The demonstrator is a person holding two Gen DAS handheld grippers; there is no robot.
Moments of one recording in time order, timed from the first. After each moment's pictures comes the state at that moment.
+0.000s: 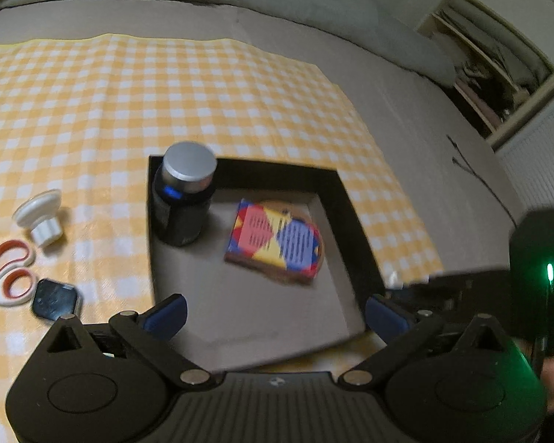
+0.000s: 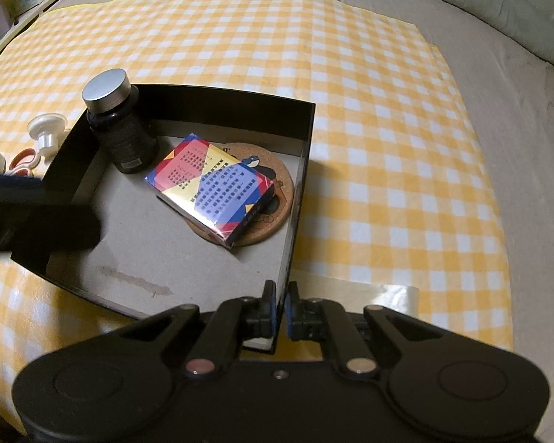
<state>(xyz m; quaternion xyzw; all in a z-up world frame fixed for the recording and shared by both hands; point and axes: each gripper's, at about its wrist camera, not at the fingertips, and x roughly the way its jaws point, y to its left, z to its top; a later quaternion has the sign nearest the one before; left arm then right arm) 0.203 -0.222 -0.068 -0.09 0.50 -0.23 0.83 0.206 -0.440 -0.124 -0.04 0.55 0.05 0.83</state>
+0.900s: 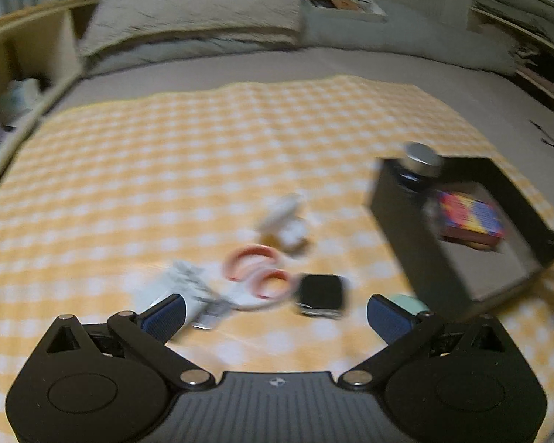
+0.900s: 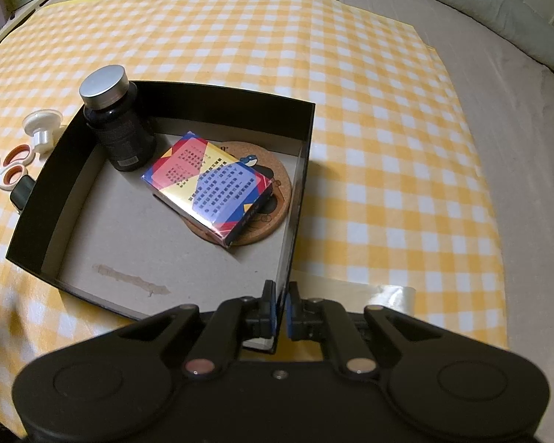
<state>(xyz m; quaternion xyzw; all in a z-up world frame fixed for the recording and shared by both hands) 0.170 -0.082 -0.082 0.06 0.43 -0.14 0.89 0.207 -0.437 -0.123 -0.05 0.55 0.04 0.83</state>
